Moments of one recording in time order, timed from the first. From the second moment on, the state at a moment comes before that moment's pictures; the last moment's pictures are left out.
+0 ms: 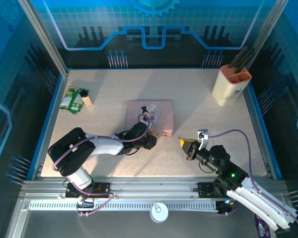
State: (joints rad) left arm -0.79 1.61 0.61 0.23 0.02 -0.56; right arm 0.75 0.27 0.16 -0.11 0.02 0.62
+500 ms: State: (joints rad) left arm -0.80 1.53 0.41 0.52 -0.02 -0.66; right arm 0.75 0.30 0.17 -0.10 0.02 0.62
